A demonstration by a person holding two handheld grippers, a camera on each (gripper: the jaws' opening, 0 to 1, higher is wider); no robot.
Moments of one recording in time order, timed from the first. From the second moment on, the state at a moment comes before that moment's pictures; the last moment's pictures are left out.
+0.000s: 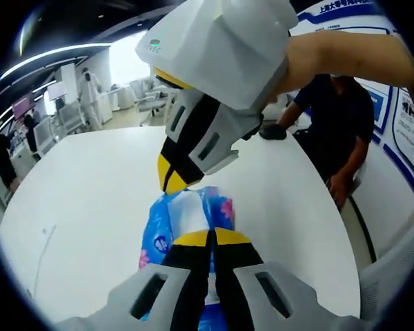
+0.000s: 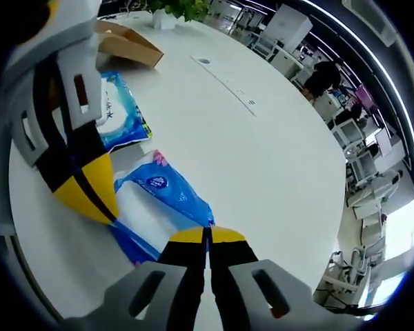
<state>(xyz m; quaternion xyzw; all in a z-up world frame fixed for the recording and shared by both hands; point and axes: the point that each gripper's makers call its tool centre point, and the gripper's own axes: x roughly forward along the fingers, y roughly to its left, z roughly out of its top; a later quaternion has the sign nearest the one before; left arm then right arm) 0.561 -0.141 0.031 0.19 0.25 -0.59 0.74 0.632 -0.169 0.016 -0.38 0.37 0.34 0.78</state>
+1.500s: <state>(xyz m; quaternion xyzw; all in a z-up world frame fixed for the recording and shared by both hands) 0.547 -0.042 0.127 0.12 0.24 -0.54 0.80 0.586 -0.120 0.087 -0.31 0.33 0.33 0.83</state>
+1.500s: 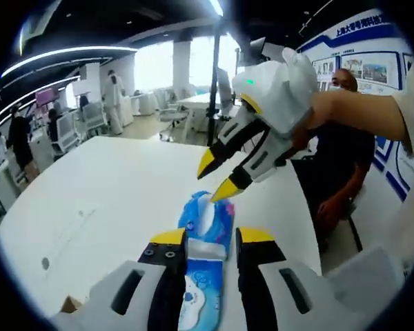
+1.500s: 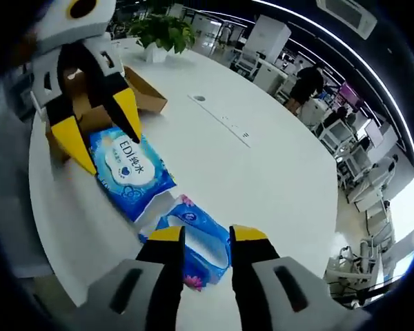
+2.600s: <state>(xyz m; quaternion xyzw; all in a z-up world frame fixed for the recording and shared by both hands) 0.522 0.114 0.169 0.07 0.22 -0.43 0.88 0.525 -0.051 0.127 -0.23 0.30 0.34 0.86</state>
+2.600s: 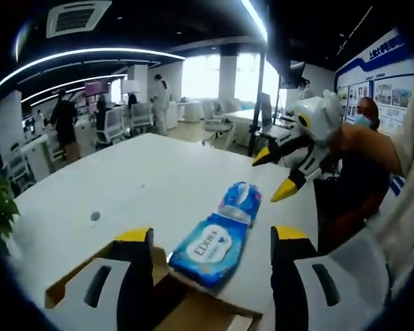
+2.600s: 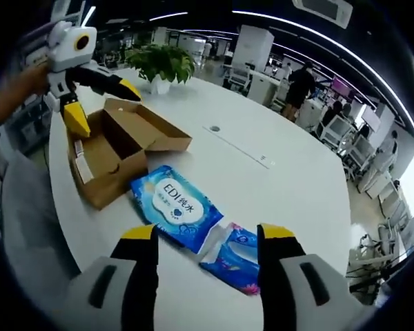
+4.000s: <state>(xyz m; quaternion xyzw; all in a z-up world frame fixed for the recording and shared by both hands) 0.452 0.253 0.180 0.04 0.20 -0.31 0.93 0.473 0.073 0.127 -0.26 0.29 0.54 0.75</state>
